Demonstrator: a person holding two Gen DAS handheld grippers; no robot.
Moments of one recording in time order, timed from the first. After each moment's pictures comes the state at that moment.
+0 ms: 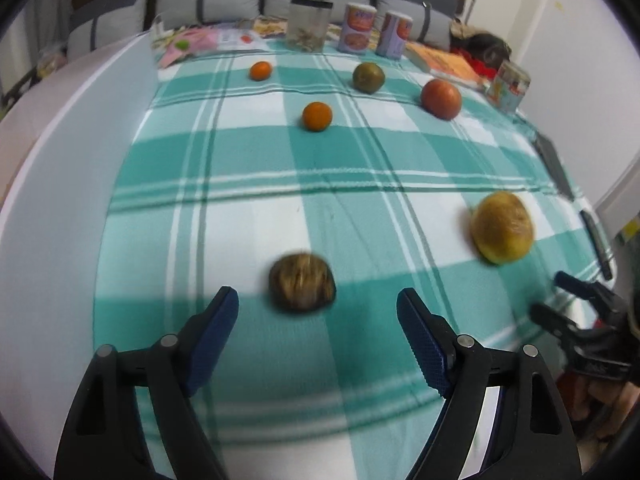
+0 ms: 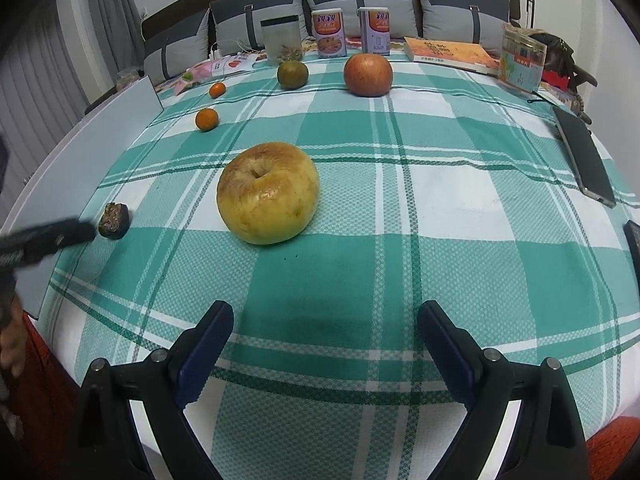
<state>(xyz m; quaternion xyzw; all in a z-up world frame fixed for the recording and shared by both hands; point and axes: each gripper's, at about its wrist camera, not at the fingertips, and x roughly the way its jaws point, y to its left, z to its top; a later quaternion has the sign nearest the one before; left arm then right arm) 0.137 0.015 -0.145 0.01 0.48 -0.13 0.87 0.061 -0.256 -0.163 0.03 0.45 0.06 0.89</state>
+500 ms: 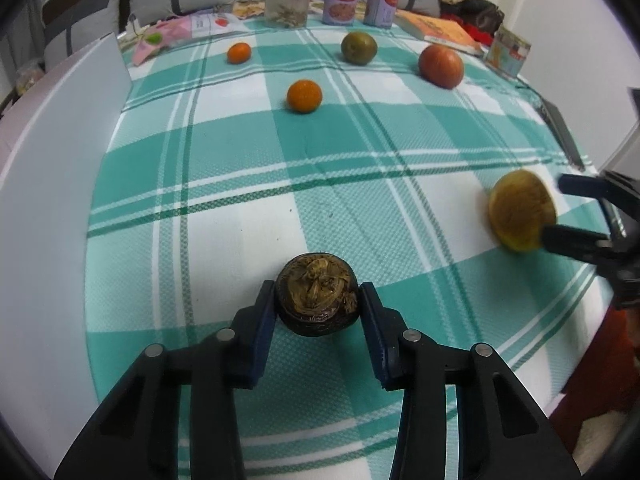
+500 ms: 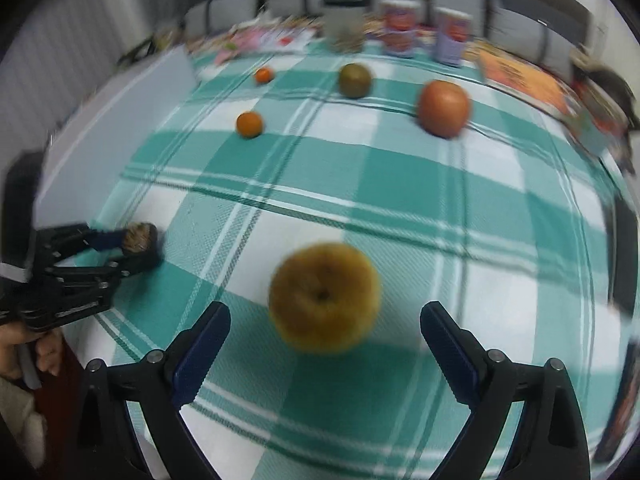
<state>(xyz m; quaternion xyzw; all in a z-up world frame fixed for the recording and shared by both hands) 0.152 0.008 -0.152 0.03 0.51 -0.15 0.85 0.153 -0.204 -0.128 -0.07 0.52 0.14 0.84</state>
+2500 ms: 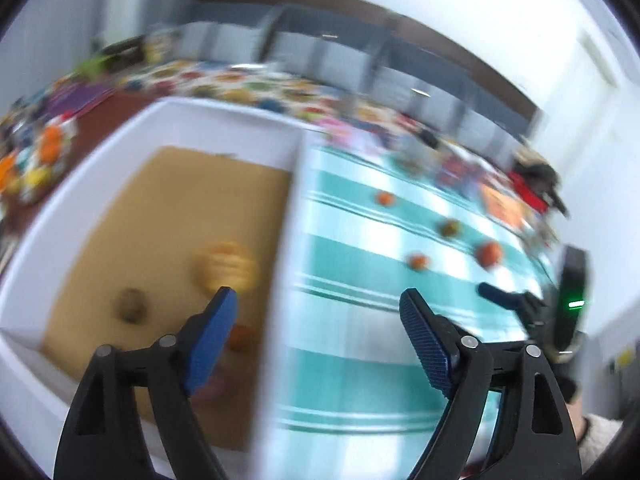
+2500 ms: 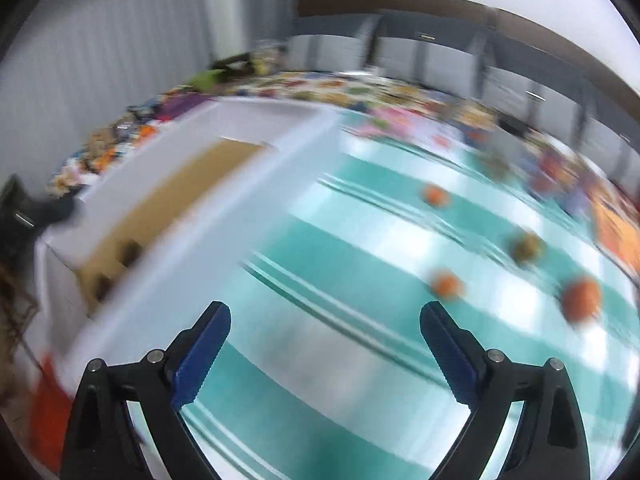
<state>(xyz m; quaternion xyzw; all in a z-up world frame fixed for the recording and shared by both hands) 0.107 0.164 -0.018 -0.14 0.39 -0.04 0.91 0.161 -0.062 -0.077 -0.10 0.40 0.22 0.88</state>
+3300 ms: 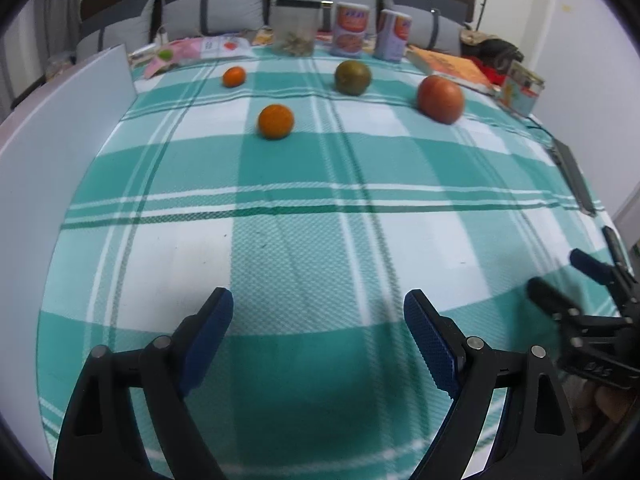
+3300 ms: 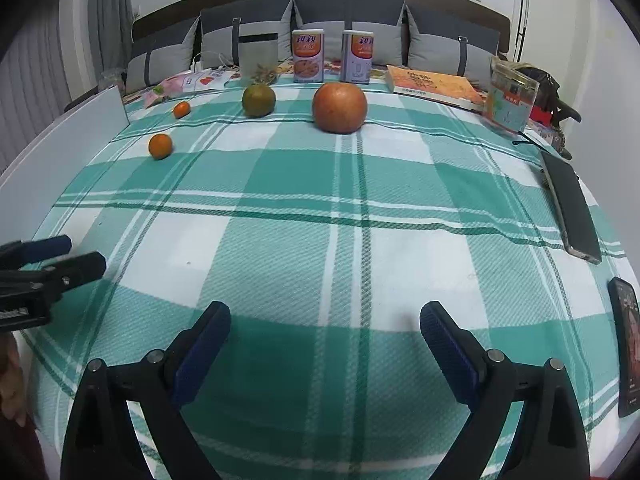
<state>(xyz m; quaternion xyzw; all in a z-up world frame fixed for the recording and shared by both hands) 0.142 -0.040 -0.168 0.00 0.45 -0.10 0.89 0.108 -0.270 -0.166 -0.02 0.41 0.01 0.91</state>
